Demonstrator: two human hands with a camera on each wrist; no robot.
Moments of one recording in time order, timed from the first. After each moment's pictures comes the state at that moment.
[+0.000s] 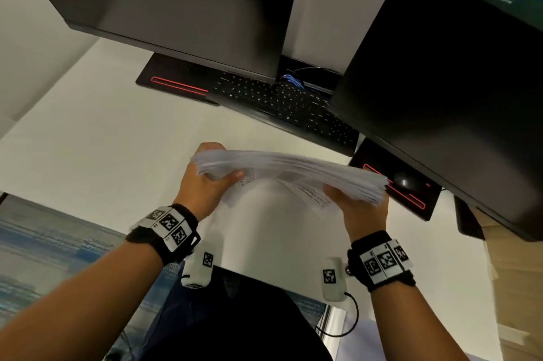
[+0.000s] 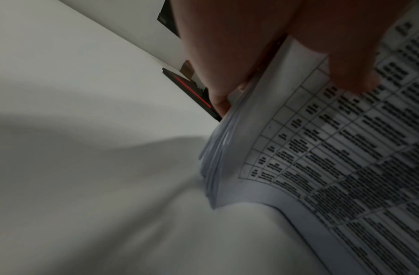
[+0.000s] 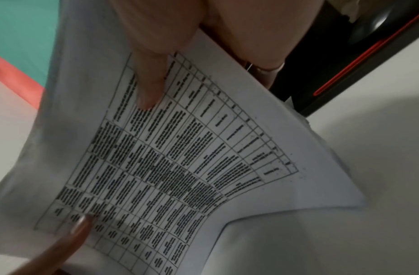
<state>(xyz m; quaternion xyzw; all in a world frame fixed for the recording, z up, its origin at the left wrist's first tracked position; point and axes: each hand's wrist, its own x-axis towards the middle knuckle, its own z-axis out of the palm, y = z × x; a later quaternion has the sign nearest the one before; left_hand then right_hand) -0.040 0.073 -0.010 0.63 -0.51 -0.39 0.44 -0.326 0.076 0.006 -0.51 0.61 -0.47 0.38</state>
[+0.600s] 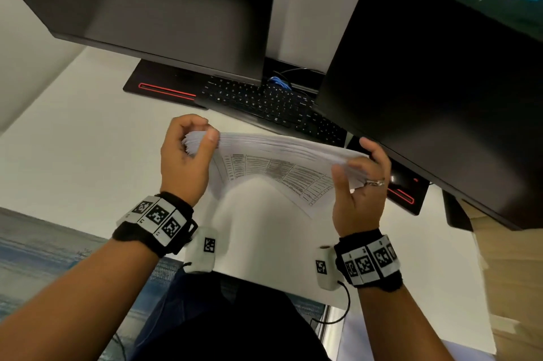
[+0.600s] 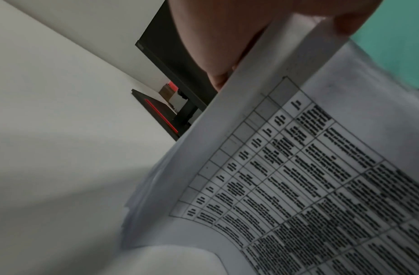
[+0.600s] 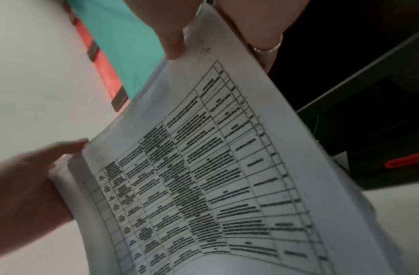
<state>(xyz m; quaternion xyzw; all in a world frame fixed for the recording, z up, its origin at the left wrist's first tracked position) -0.052 0.054 0.033 0.56 -0.50 -0.29 0.59 -0.317 0.076 0.028 -0.60 0.53 -0.57 0.18</state>
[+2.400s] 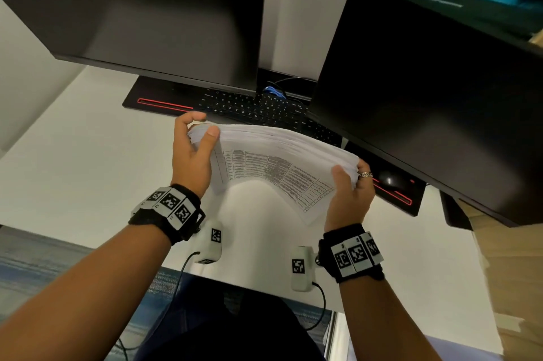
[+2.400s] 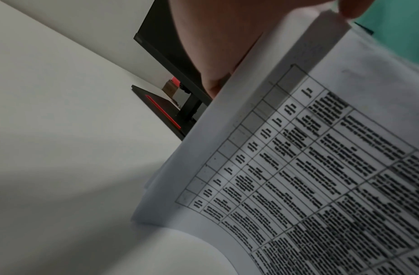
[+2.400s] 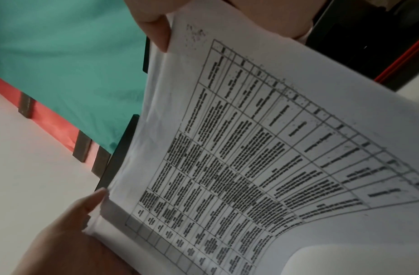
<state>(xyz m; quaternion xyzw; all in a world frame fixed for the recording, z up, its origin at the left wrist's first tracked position) -0.058 0.025 0.023 0.56 -0.47 -0.35 0.58 -0.292 0.070 0.035 -0.26 0.59 -0.64 0.41</state>
